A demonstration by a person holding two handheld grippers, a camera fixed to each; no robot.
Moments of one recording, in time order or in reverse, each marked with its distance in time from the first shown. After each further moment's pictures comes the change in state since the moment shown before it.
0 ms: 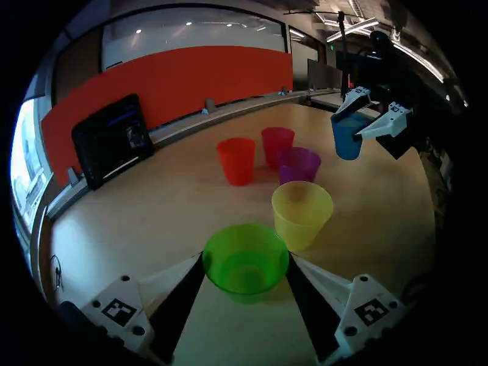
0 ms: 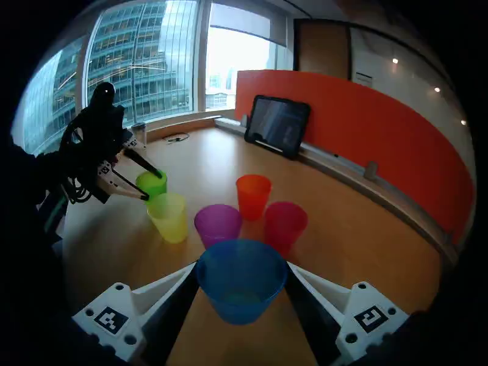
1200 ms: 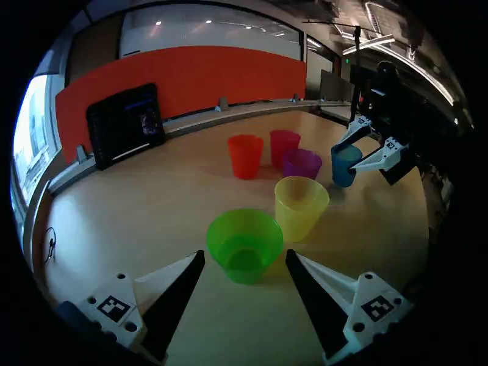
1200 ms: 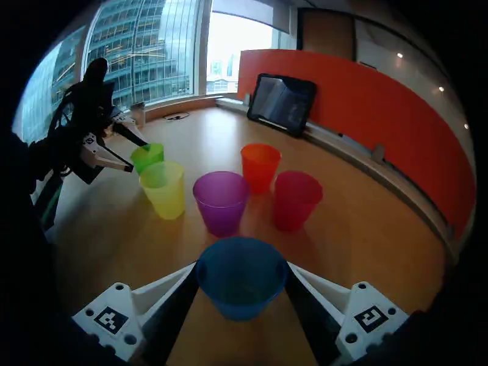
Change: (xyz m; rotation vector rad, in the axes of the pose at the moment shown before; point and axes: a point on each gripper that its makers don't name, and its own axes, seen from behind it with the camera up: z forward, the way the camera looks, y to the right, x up) left arm -0.017 -0.001 -0.027 0.020 0.022 -0.115; right arm -0.050 -0.011 0.027 -0.001 -0.082 -0.008
